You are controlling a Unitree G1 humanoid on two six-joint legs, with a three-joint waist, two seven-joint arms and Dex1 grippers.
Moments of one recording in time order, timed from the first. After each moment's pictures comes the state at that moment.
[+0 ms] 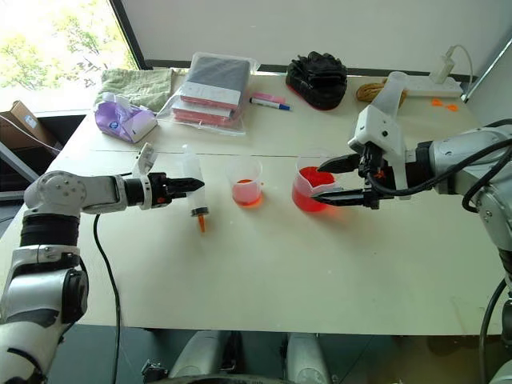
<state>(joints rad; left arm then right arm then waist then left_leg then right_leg) -0.82 0.58 0.16 0.50 -0.93 1.35 -0.41 -0.65 -1.14 -0.01 -0.35 0.67 0.89 1.12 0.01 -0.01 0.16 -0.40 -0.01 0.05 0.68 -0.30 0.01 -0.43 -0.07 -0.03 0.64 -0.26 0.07</state>
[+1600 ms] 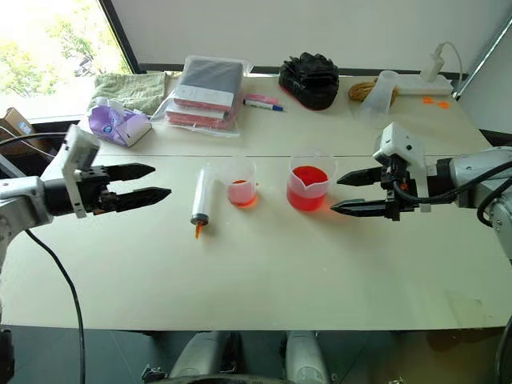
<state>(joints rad) -0.32 0.86 0.37 -0.36 -0.74 0.92 -0.91 -0.49 -1.17 -0.09 -0.24 0.63 0.78 1.25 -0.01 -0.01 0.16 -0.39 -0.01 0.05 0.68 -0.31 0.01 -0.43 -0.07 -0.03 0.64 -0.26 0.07</state>
